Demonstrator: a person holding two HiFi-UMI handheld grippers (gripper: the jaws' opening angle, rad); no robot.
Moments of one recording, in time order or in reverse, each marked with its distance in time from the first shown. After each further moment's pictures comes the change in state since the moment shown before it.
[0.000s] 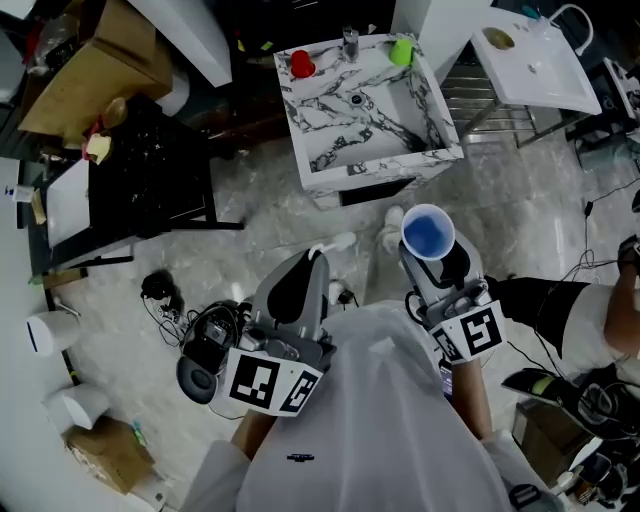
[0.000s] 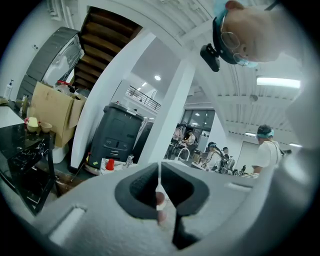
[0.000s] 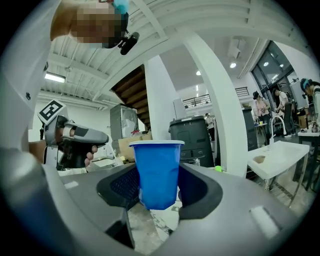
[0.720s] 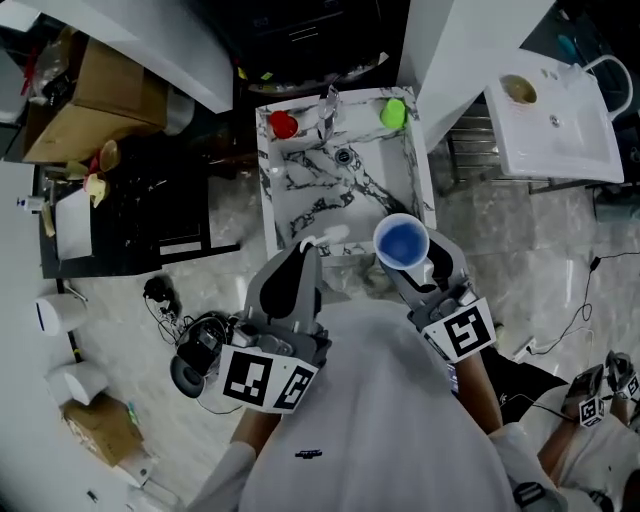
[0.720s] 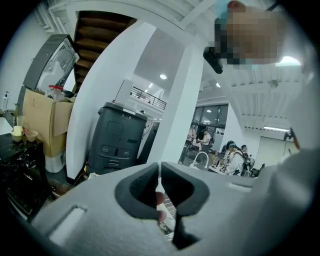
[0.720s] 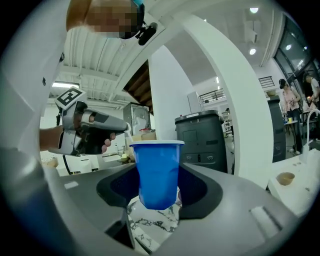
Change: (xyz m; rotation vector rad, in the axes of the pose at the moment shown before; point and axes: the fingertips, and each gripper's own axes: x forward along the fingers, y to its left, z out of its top) left arm 0.248 -0.011 0.073 0.033 -0.017 0.165; right arm 0.129 -0.191 0.049 -0.065 0.033 0.285
